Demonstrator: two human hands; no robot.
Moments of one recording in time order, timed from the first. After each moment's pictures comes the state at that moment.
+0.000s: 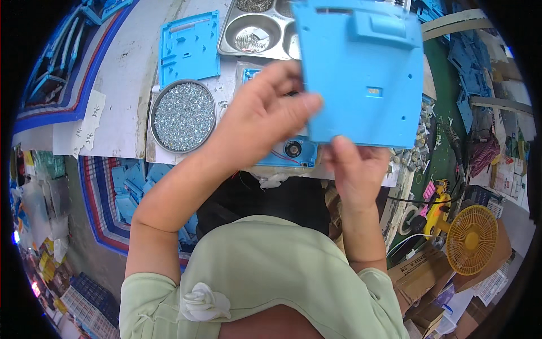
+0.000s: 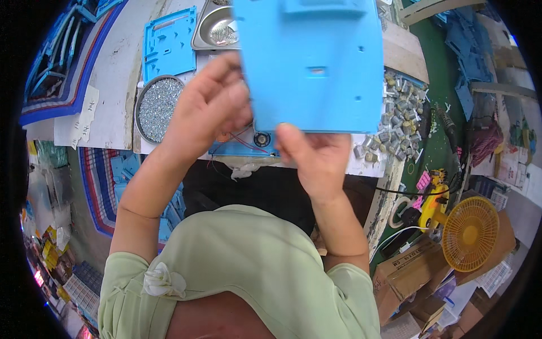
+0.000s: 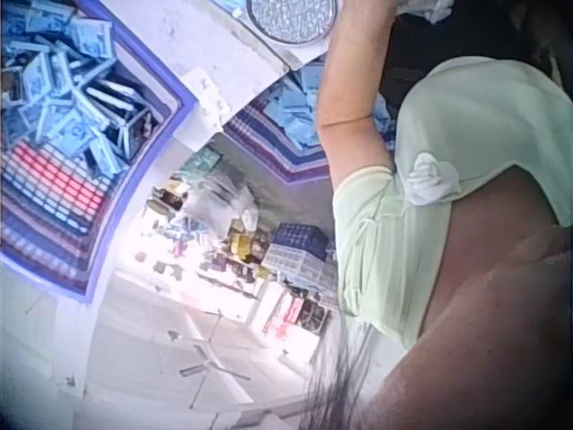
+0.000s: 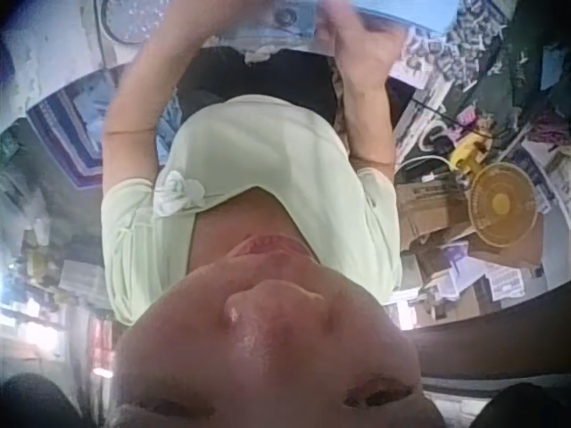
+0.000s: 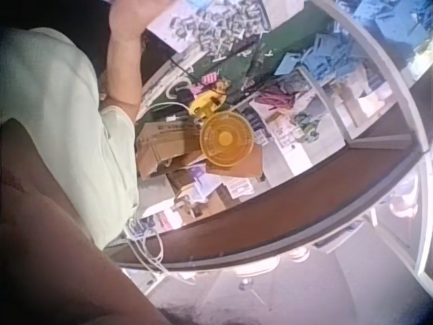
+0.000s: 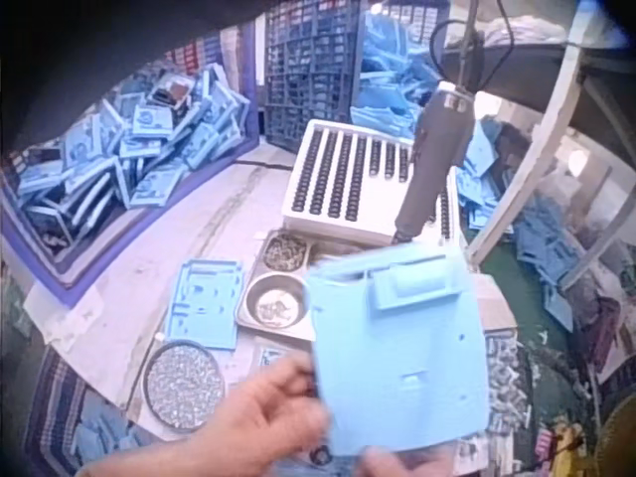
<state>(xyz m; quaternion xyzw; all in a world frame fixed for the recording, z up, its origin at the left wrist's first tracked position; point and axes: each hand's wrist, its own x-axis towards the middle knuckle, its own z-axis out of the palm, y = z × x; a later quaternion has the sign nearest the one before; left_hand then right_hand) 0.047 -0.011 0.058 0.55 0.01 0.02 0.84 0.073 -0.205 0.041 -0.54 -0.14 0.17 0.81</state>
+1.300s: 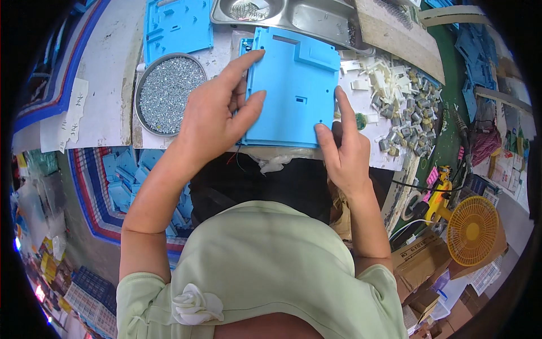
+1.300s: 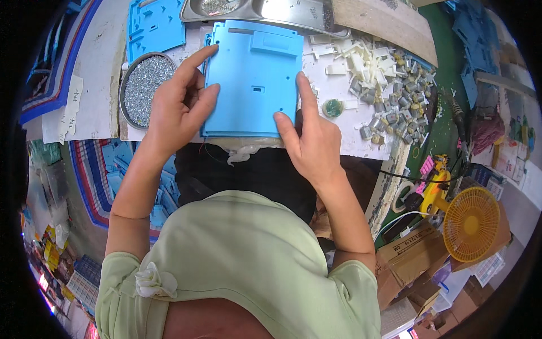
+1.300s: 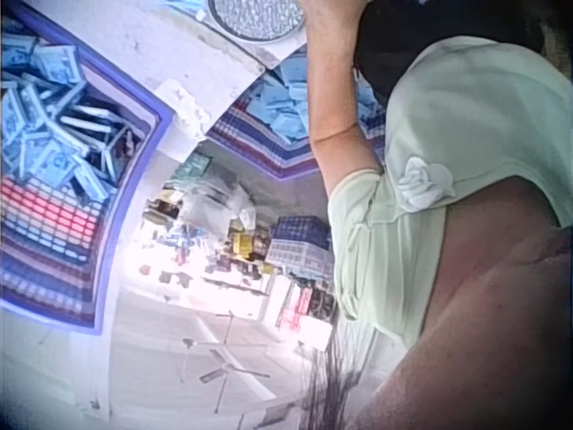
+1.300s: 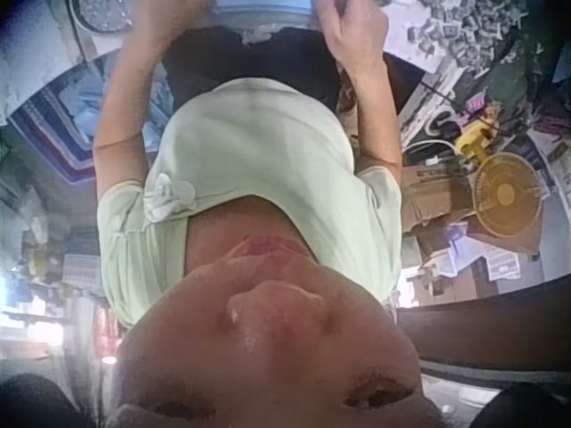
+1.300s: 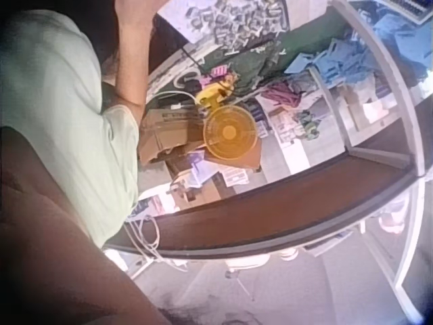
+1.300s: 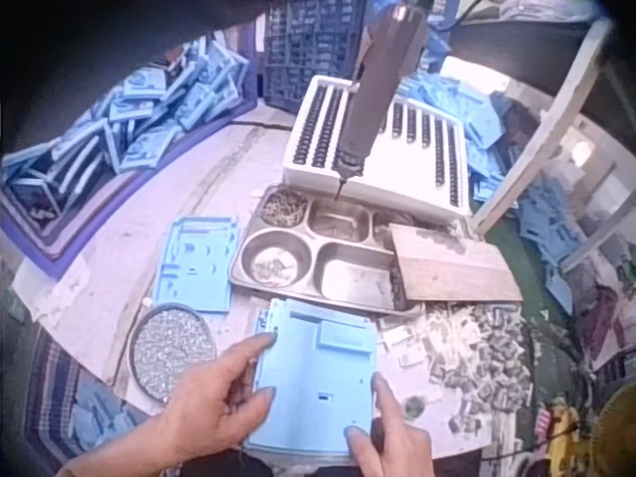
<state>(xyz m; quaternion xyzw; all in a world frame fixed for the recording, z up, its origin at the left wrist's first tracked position) 0.011 0.021 0.007 0.88 0.05 0.13 0.46 0.071 -0.222 0.002 -0.90 -0.25 0.09 0.34</state>
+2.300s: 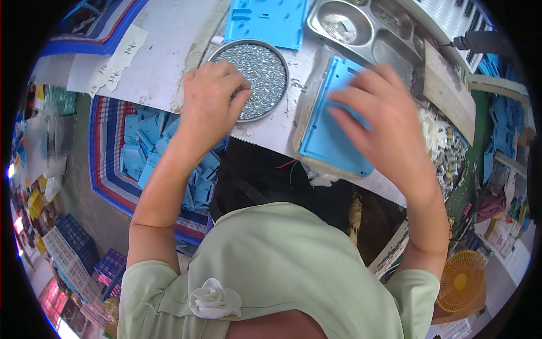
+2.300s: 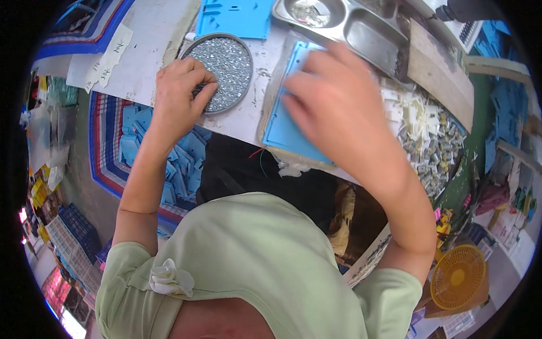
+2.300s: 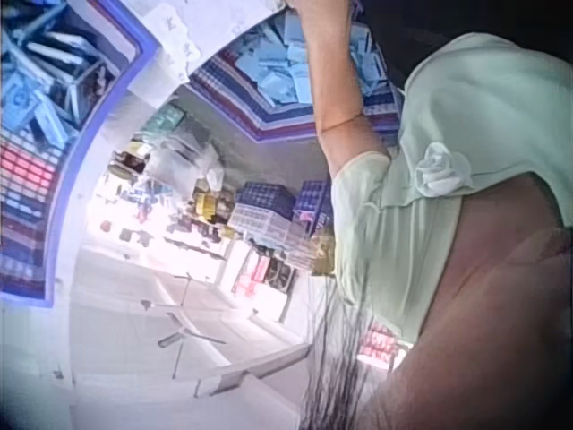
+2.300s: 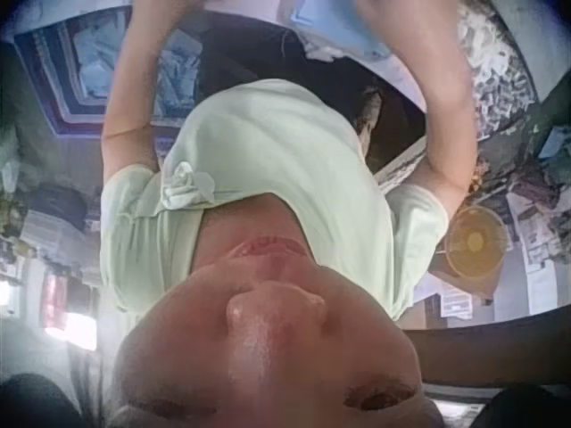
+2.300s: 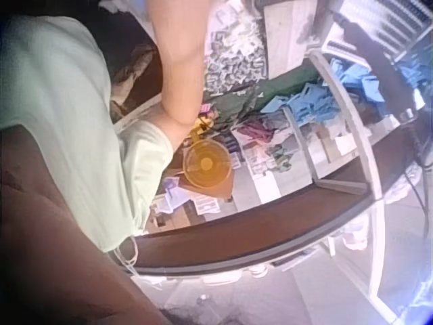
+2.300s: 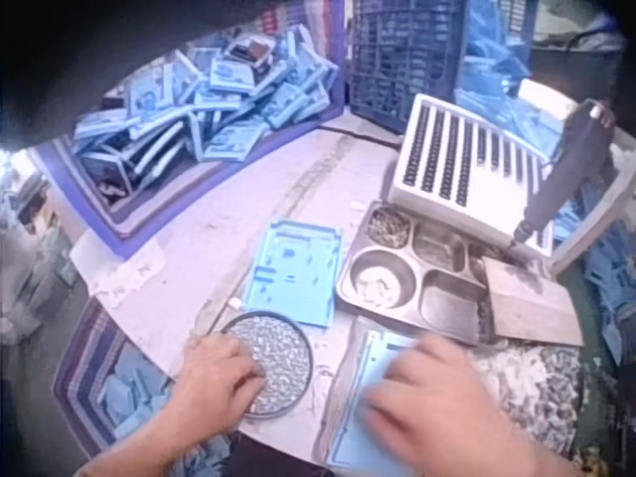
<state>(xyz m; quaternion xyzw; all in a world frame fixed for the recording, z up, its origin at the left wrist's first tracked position) -0.053 0.107 -0.015 0.96 0.13 0.15 0.19 0.132 -0.104 0.063 -0.75 -0.64 0.05 0.17</state>
